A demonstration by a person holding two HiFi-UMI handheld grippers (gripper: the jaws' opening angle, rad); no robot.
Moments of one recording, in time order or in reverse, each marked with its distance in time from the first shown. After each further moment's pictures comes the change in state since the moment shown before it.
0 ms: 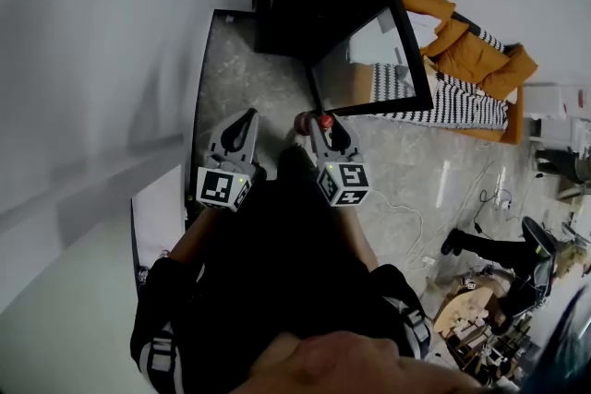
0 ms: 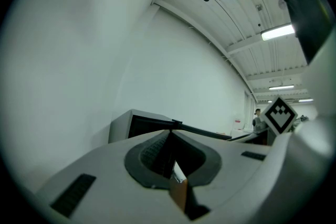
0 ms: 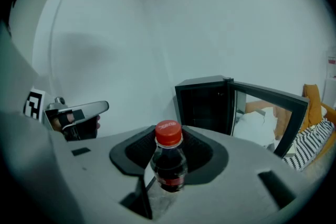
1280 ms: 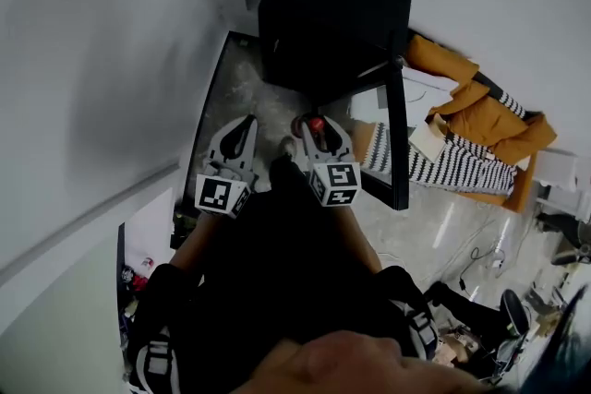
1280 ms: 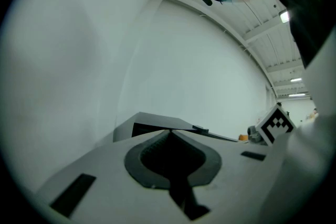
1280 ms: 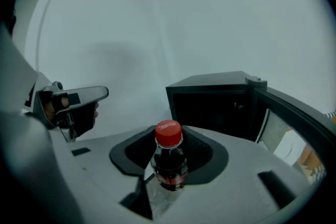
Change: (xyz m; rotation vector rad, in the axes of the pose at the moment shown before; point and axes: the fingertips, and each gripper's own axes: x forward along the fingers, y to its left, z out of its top) left arm 0.204 0.042 0.026 0.010 0.020 0.196; right arm 0.181 -0.118 0.076 -0.084 0.085 0.204
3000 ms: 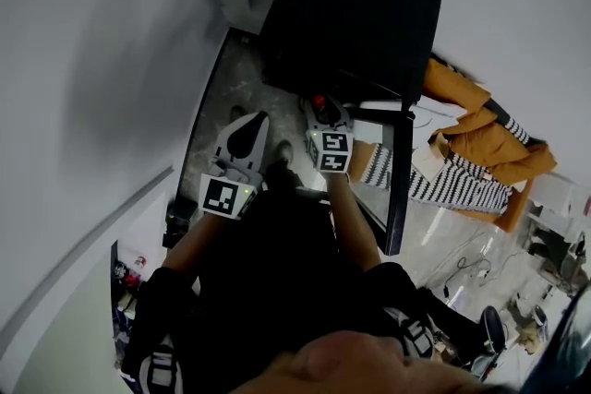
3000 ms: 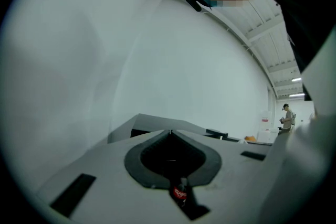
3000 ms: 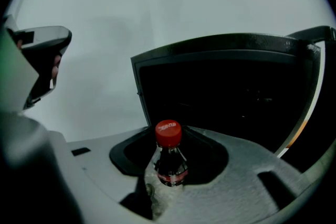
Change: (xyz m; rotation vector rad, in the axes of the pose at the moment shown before) left arm 0.110 0.040 -0.007 -0.010 0.001 -0.015; right arm 0.177 -0.094 -0.021 -0.065 0.113 -0.048
